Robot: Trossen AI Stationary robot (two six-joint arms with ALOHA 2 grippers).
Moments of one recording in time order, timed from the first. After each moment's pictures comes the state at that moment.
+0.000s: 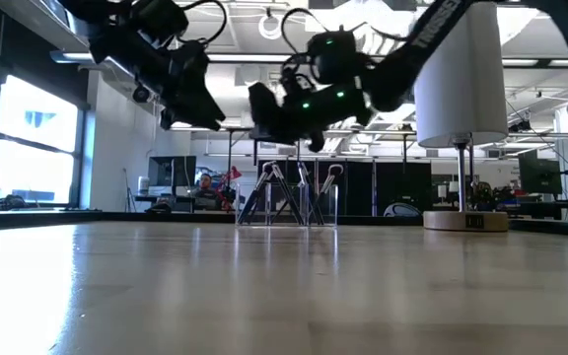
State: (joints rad) left arm 0.50 1.17 0.77 -0.15 0.23 -0.21; right arm -0.29 1.97 1.09 0.74 0.28 0.17
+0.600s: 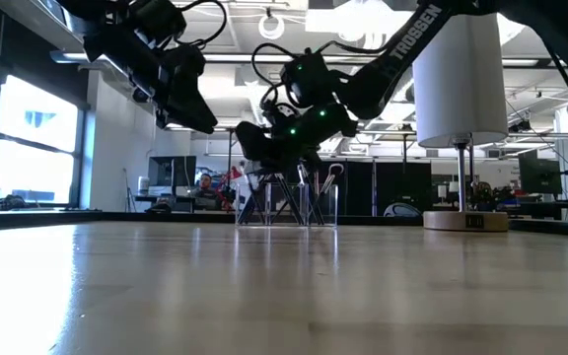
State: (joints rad) left arm 0.50 1.14 0.76 -0.23 0.20 -0.11; right arm -0.32 2.10 1.28 0.45 0.31 0.18
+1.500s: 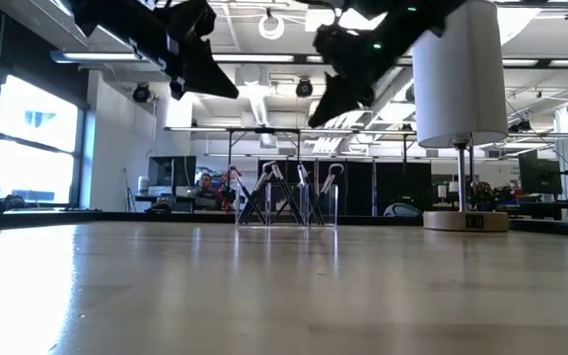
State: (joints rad) left arm 0.16 1.14 0.76 -0.05 -0.12 -0.14; right arm -0.16 1.57 1.13 -0.28 0.22 0.01
